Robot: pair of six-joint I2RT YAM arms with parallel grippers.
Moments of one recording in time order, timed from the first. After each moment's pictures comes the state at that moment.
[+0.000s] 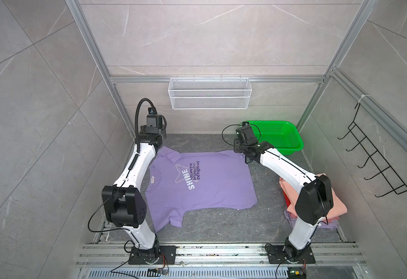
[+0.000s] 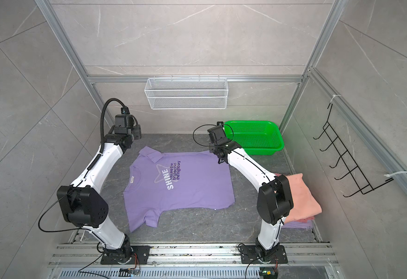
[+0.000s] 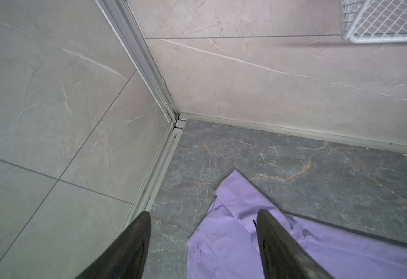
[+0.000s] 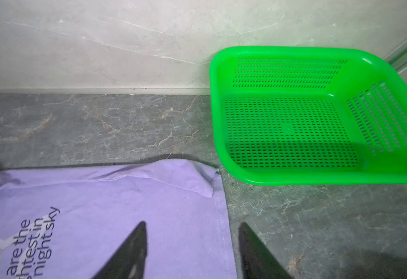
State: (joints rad) left arm -0.12 1.68 1.64 -0.52 -0.44 -0.07; right arm 0.50 1.79 1.59 -0.52 0.40 0.32
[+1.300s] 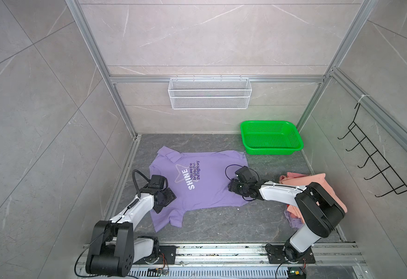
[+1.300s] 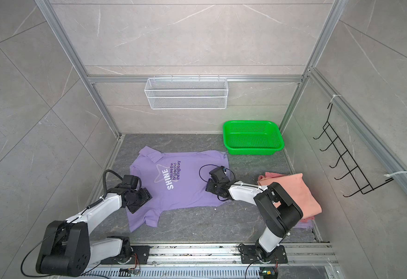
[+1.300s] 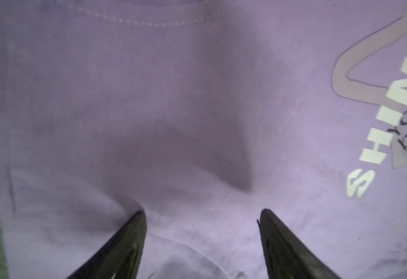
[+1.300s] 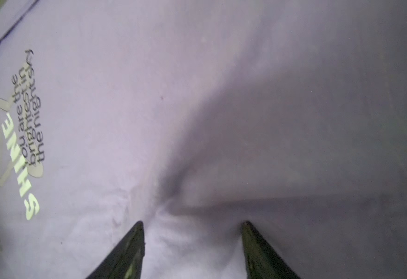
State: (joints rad) left arm -0.12 1.28 0.59 -0.55 0.05 -0.77; right arm 0.60 1.70 0.83 -0.08 0.03 0.84
